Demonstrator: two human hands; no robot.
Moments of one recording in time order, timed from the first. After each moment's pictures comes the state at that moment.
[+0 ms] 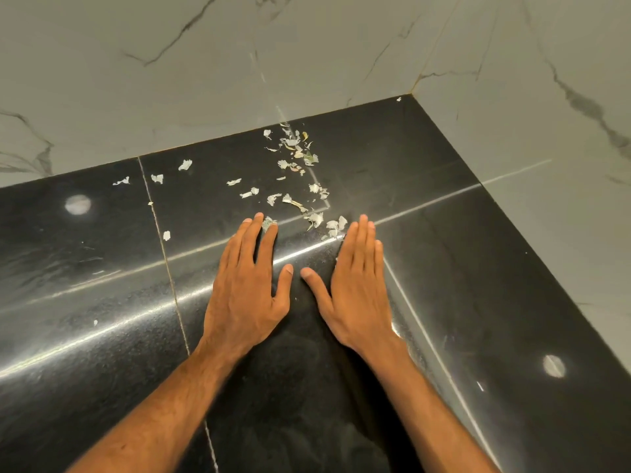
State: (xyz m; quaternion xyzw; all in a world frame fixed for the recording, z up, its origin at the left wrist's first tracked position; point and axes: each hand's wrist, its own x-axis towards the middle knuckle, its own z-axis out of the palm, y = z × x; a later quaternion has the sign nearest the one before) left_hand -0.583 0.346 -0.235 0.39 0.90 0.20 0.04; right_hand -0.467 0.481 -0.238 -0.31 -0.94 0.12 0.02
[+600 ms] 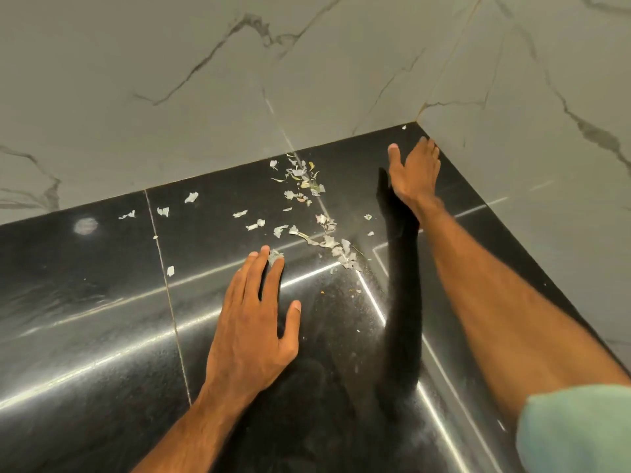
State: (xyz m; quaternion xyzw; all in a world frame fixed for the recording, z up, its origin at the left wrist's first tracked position) left_hand -0.584 0.346 -0.237 0.39 0.90 0.22 0.05; right_hand -0.606 0.724 -0.229 -0.46 -0.83 0.26 0.15
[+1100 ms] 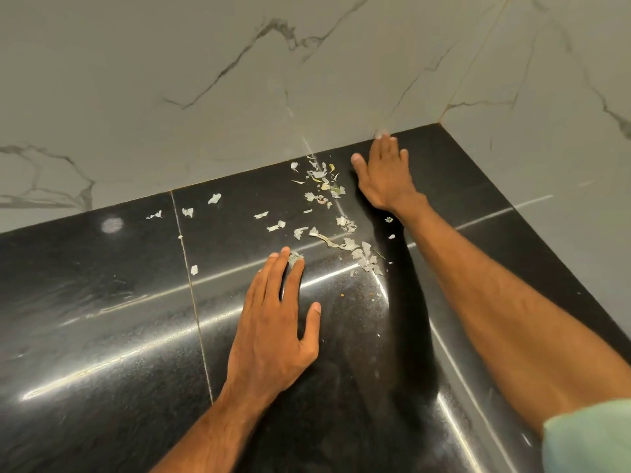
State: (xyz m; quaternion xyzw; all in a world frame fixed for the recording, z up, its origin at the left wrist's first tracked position) left_hand -0.584 0.346 -0.239 0.39 0.89 0.22 0.04; right_hand -0.655 0.675 -0.236 -0.30 -0.94 0.15 0.01
